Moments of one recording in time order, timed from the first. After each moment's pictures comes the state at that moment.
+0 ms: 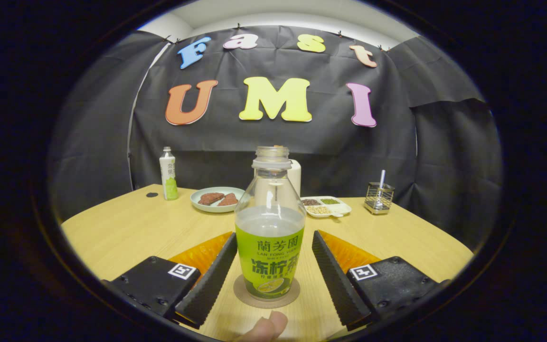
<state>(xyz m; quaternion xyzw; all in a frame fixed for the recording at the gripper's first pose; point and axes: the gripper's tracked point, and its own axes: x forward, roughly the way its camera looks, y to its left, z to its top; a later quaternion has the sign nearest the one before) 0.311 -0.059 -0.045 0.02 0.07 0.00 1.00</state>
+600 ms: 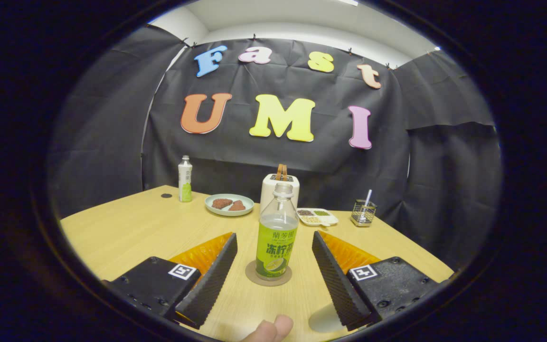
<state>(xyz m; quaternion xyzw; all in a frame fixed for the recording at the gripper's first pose) 0.192 -0.054 -0.008 -0.02 0.04 -0.02 1.00</state>
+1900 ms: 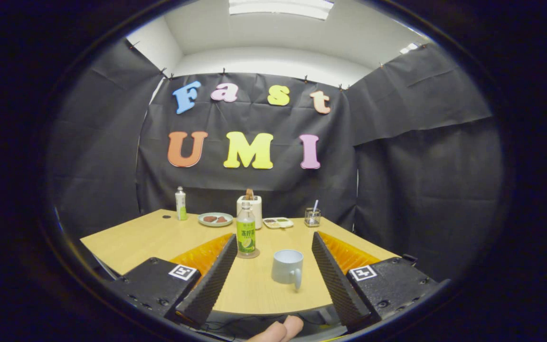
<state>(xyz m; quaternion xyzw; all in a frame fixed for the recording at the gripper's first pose) -0.053 -0.101 0.014 0.04 -0.03 -0.10 0.99</state>
